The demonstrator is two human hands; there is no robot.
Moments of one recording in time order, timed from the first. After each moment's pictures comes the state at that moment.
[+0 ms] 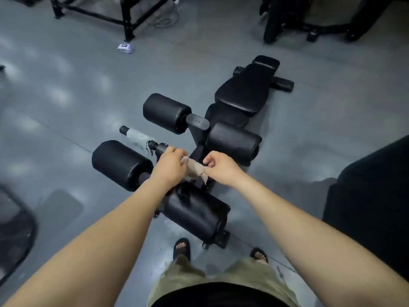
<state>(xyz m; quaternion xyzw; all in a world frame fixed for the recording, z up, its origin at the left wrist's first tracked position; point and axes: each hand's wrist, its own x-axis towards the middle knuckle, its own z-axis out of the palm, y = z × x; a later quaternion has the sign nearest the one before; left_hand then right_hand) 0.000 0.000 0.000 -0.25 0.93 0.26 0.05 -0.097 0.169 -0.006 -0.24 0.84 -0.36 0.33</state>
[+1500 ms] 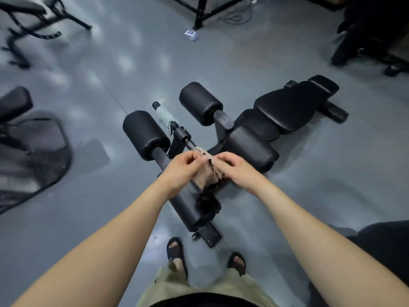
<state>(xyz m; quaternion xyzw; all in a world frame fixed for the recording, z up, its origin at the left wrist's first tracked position) 0.035 0.103 0.059 -0.38 0.67 0.63 -0.10 -0.124 0.215 0.023 -0.32 0.68 -0.45 0.48</state>
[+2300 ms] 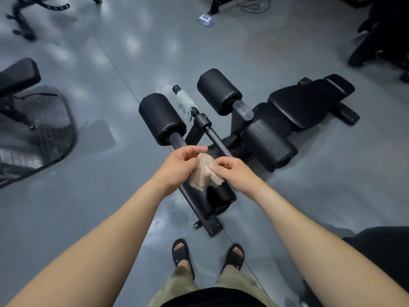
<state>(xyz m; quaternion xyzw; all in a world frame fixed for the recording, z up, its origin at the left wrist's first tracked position) 0.107 0.081 0.051 -0.42 0.60 0.68 -0.11 -0.053 0.193 0.015 -0.36 0.68 -0.40 0.50</state>
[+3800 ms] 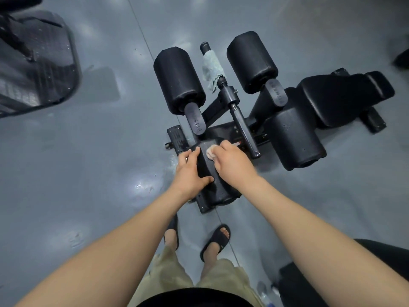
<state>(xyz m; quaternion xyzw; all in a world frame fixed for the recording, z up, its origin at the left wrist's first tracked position) 0.133 0.106 -0.092 -0.55 0.68 0.49 -0.03 -0.031 0.141 -0.070 -0.67 0.72 -0.10 0.16</state>
